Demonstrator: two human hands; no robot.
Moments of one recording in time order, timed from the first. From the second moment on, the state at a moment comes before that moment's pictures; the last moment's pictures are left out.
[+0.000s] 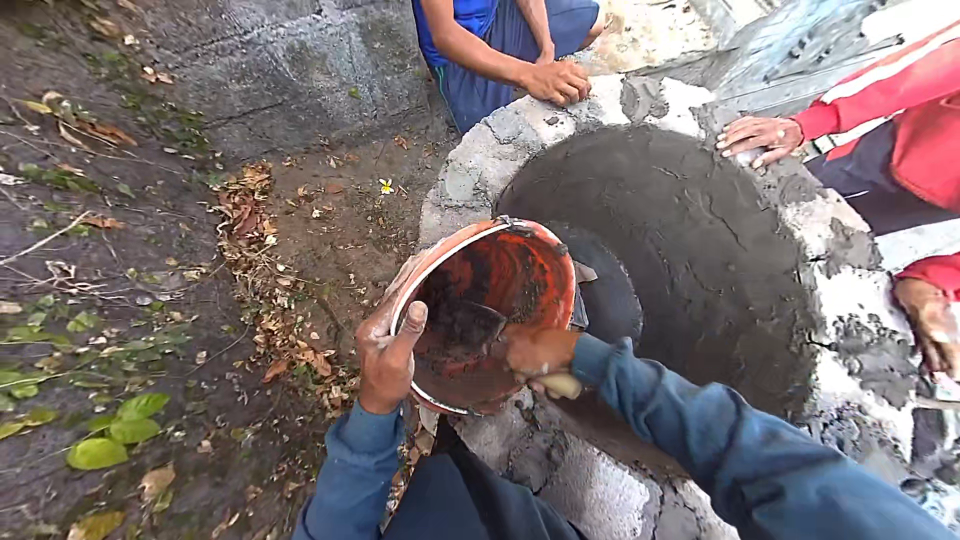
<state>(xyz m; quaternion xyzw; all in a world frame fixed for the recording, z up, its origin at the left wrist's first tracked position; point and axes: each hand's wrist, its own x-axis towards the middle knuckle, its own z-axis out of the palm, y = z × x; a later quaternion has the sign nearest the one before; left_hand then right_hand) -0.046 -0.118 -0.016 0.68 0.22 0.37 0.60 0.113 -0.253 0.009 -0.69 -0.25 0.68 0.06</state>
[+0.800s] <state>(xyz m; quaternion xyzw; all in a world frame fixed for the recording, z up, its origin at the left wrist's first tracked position) -0.041 -0.116 -0.011 0.68 0.23 0.35 0.61 0.115 -0.289 0.047 -0.63 -0.32 0.70 0.15</state>
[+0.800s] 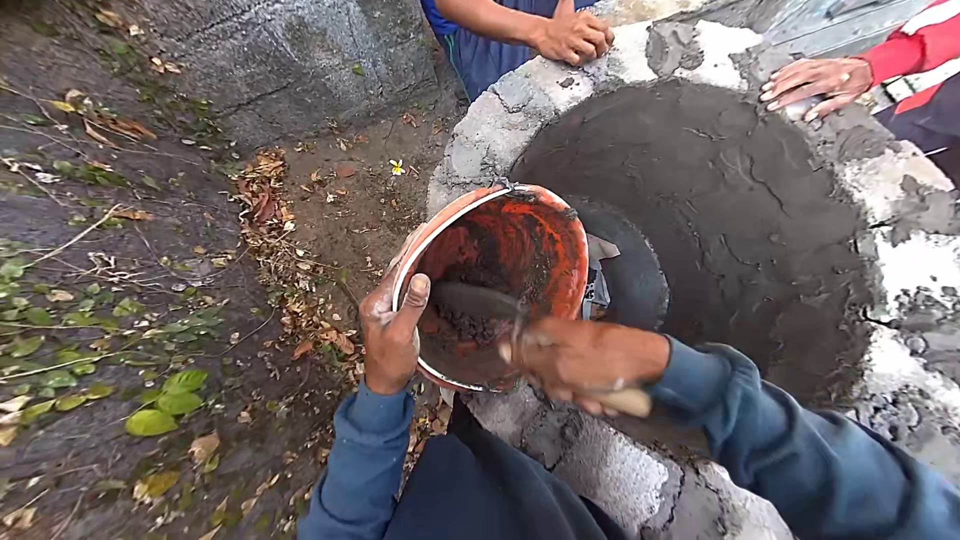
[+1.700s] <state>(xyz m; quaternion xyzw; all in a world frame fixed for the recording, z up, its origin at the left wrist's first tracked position) -0.025 -0.142 -0.006 0.67 0.22 0.35 0.61 0.125 -0.269 -0.034 -0.80 -0.41 0.44 0.03</state>
